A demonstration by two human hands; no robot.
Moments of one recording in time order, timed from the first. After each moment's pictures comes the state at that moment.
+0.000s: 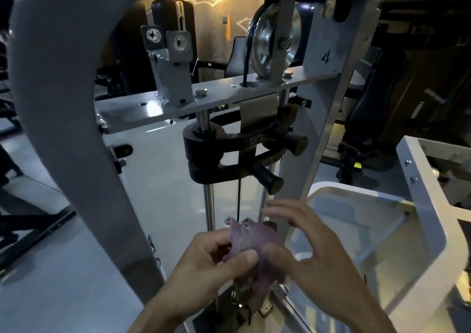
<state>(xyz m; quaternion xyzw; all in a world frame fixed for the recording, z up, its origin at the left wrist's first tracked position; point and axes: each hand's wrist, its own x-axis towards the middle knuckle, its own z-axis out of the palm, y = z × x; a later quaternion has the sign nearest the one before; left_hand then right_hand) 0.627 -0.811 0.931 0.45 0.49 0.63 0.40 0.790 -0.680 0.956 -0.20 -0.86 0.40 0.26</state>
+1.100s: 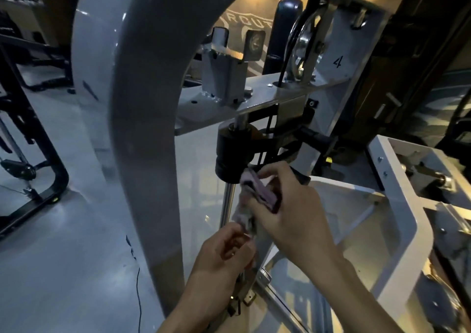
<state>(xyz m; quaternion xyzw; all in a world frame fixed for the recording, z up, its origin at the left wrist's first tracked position) 0.597 -0.832 0.903 0.34 0.55 0.64 0.41 0.690 -0.717 0.980 -0.27 -0.88 0.21 0.34</state>
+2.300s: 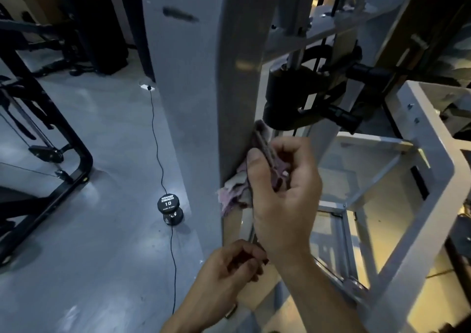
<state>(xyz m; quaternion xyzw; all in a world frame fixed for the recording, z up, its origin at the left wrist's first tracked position) 0.549 -0.941 0.840 0.39 0.60 0.53 0.47 0.617 -0.845 0.952 -0.23 -0.66 0.40 0.59</state>
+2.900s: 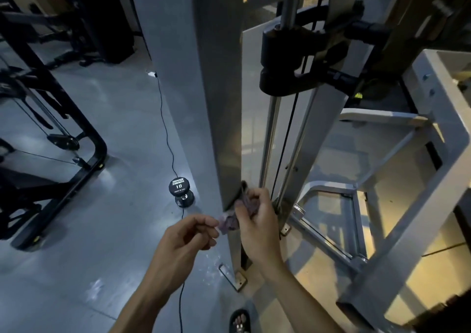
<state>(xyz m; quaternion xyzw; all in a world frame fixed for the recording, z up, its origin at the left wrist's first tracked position) 0.519 -0.994 0.829 0.29 0.69 0.55 0.38 0.635 -0.879 0.824 -0.37 -0.64 0.55 0.39</state>
